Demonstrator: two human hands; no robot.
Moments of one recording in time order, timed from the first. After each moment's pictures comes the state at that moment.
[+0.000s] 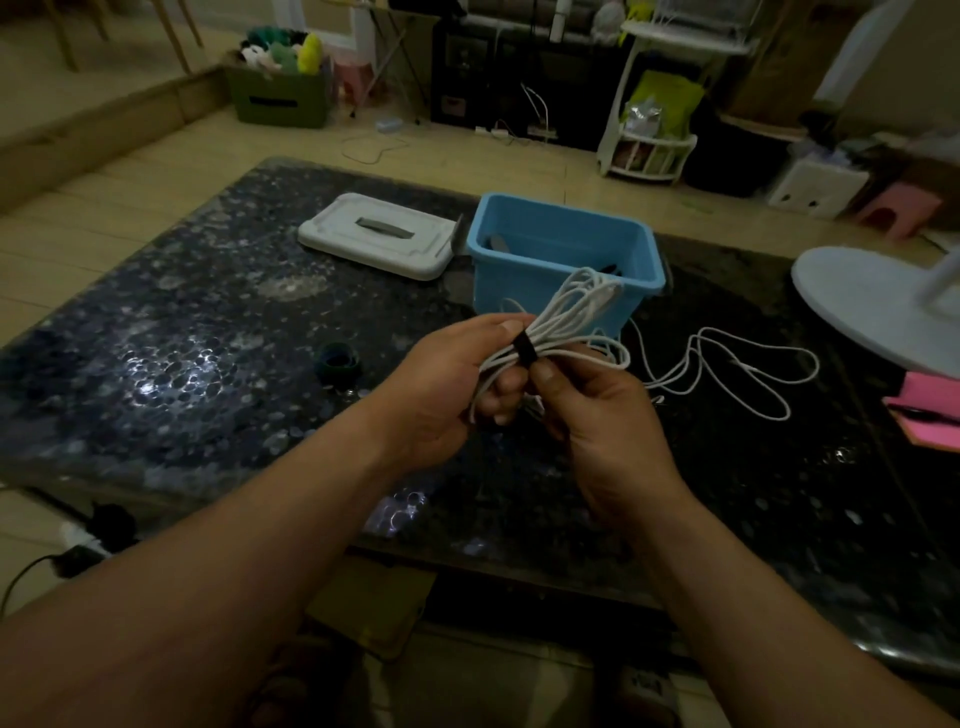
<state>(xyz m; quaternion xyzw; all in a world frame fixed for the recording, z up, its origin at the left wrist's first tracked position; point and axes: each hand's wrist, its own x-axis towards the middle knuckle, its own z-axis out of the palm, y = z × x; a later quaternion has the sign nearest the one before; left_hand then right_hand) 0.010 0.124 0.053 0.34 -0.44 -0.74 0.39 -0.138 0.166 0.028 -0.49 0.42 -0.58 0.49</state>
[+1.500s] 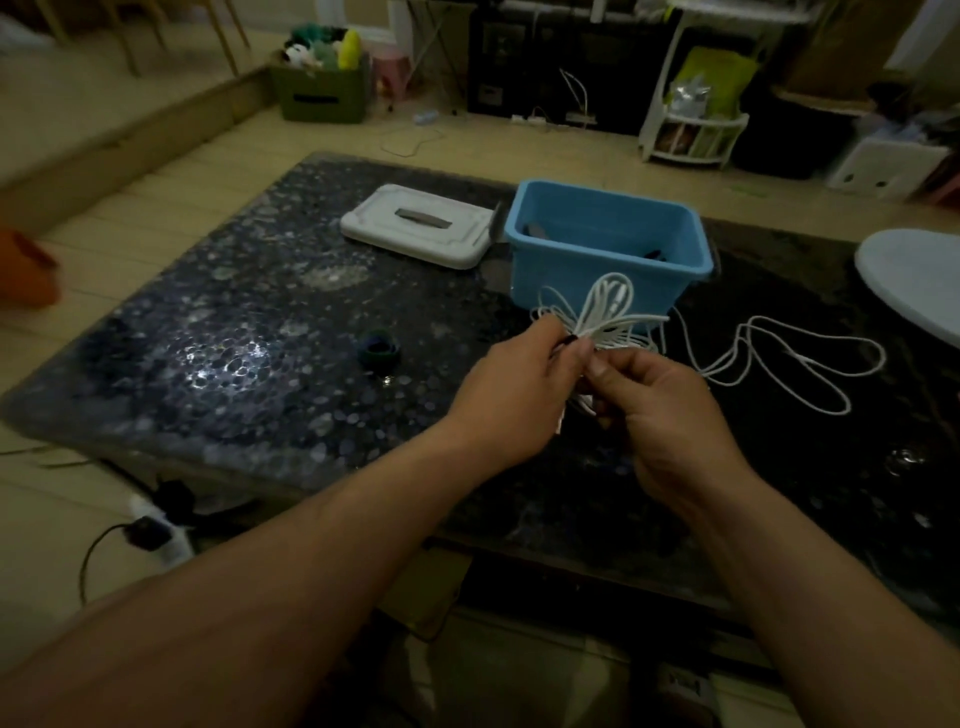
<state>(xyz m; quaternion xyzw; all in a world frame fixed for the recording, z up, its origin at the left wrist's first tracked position) -0.005 0.133 0.031 0.51 -0.74 -0.31 0.32 -0.159 0.154 0.016 -0.43 0.55 -0.52 0.49</state>
